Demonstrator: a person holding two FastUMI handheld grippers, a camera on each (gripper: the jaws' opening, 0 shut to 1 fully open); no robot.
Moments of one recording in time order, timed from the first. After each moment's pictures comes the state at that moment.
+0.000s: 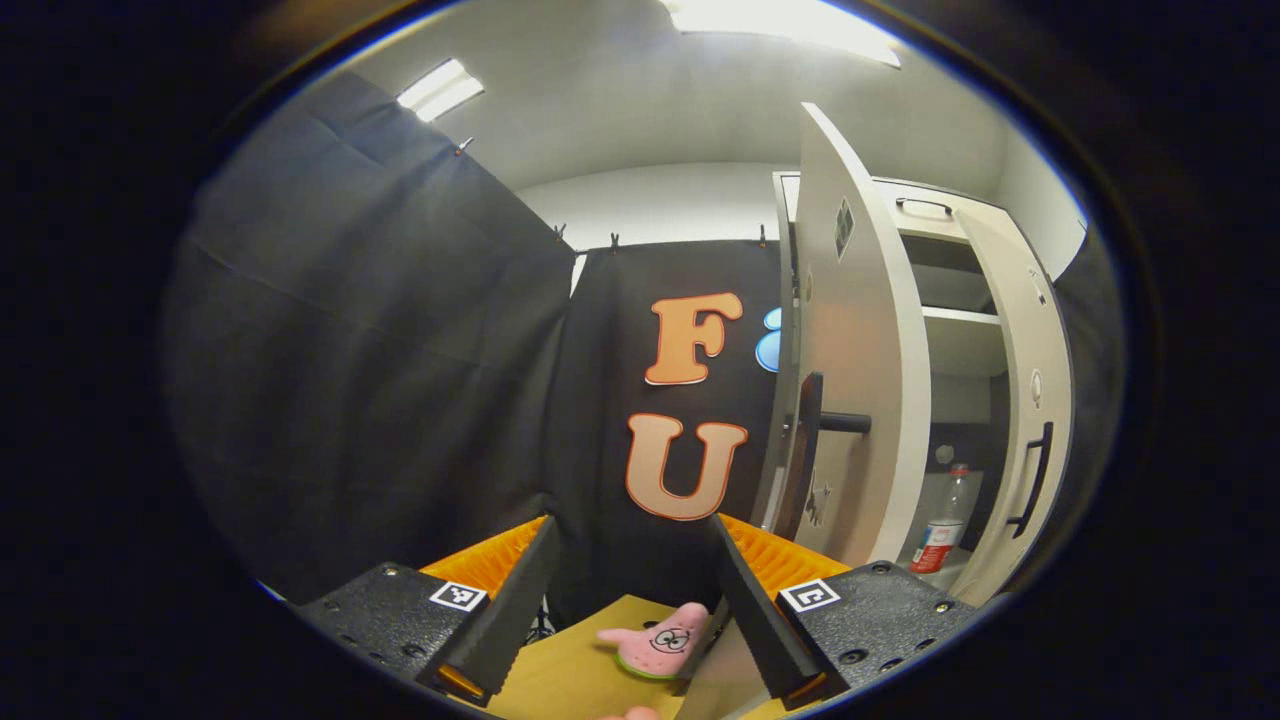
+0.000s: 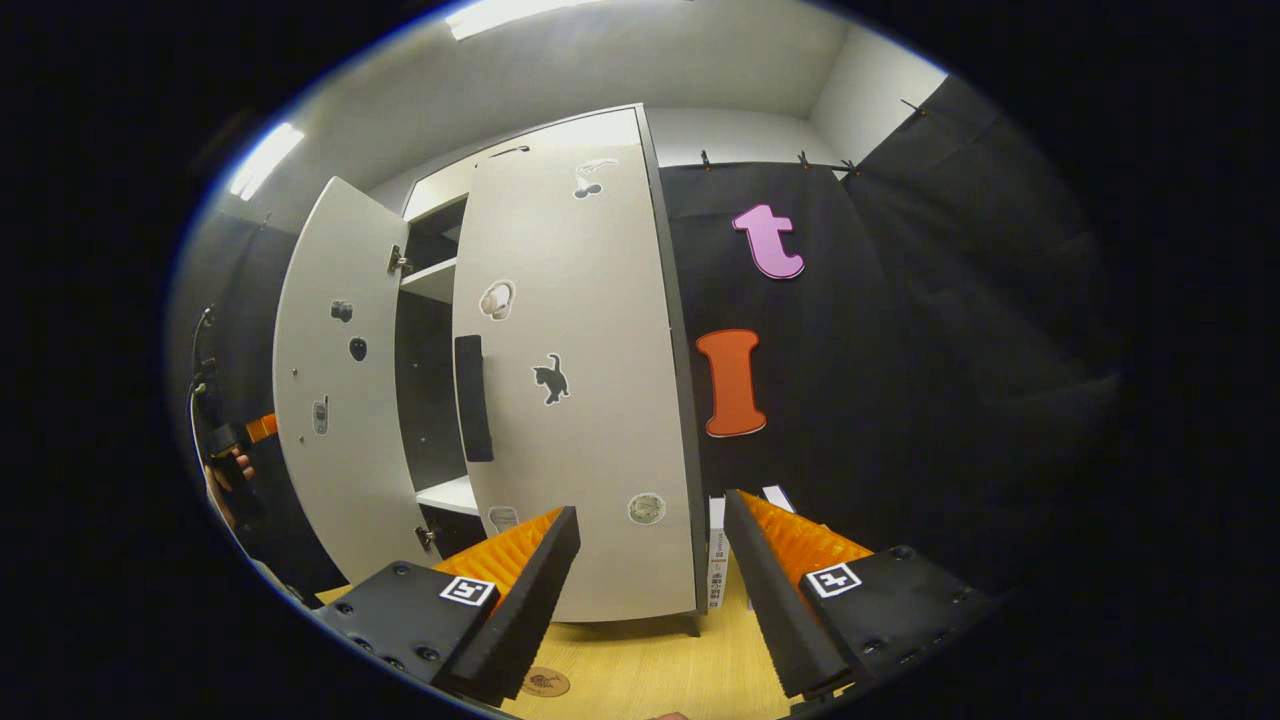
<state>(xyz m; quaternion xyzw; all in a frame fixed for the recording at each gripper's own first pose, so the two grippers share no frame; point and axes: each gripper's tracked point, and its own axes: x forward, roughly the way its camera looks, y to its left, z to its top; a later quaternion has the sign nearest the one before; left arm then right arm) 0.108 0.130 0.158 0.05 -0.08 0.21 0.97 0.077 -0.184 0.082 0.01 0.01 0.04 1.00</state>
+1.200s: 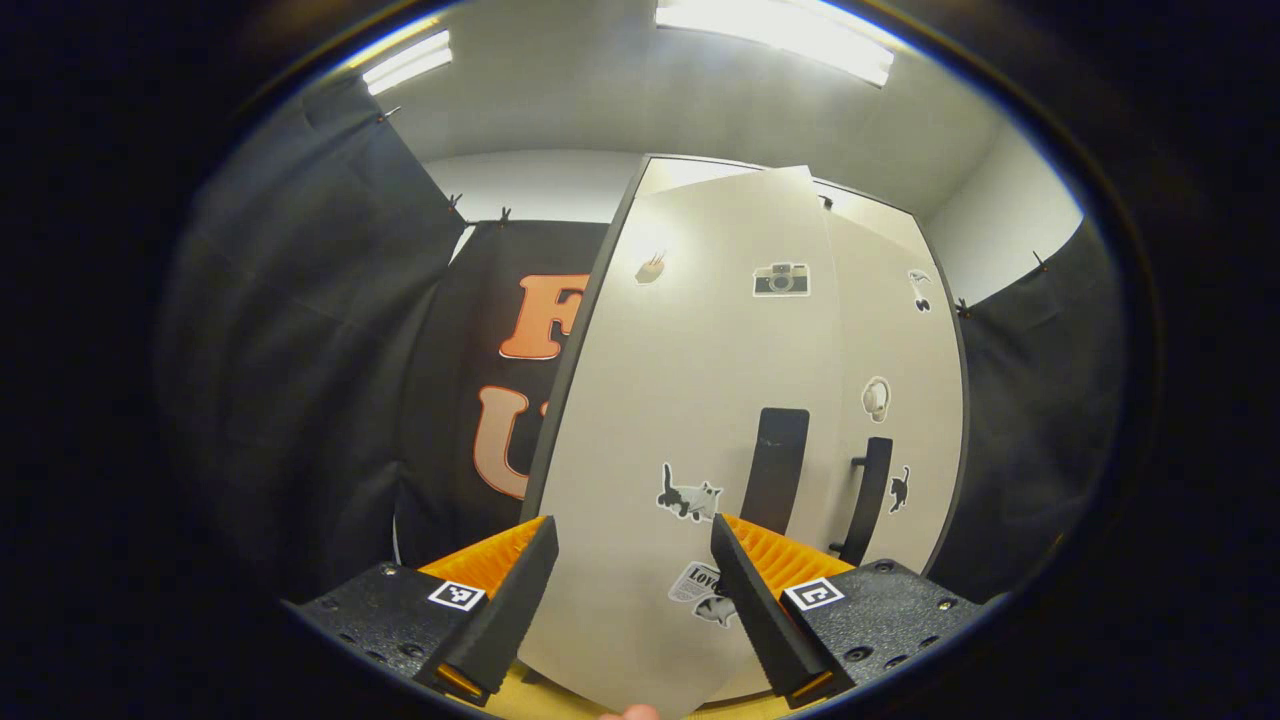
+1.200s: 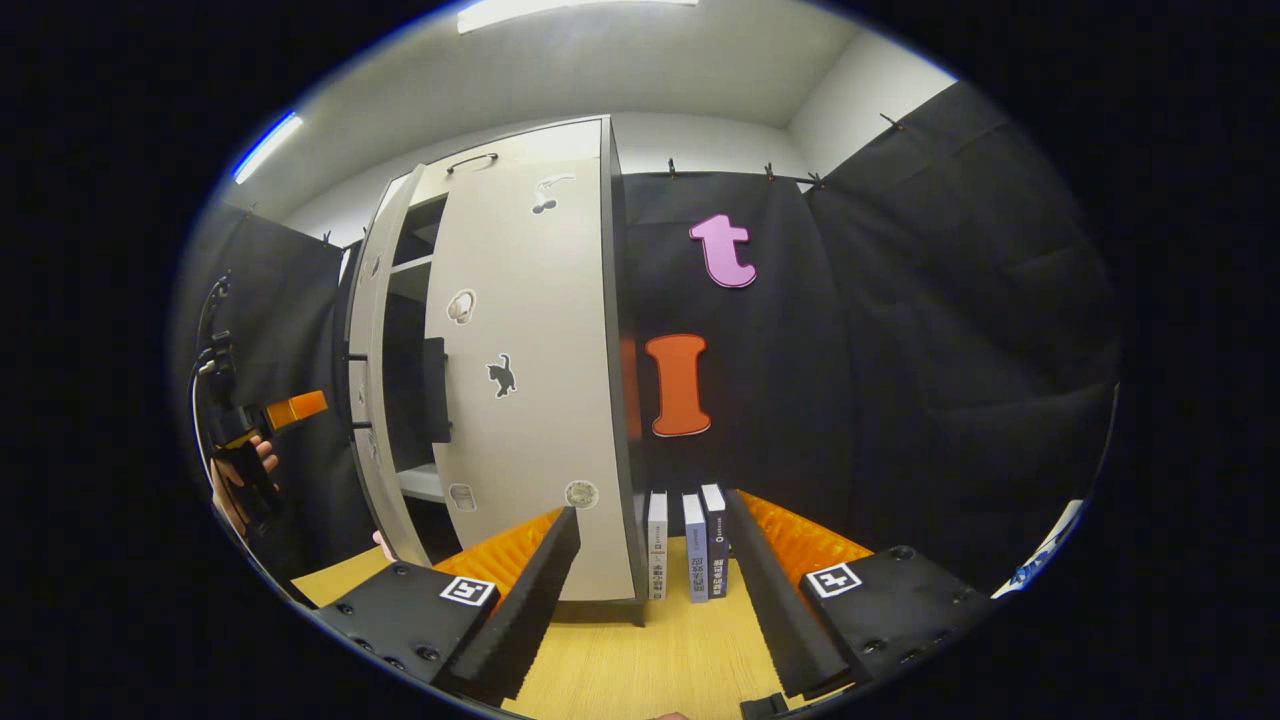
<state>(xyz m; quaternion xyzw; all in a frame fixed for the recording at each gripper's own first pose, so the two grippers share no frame) 0.174 -0.029 0.128 0.02 -0.07 0.06 1.00 0.037 -0.237 0.082 -0.01 0.00 -0.02 1.00</state>
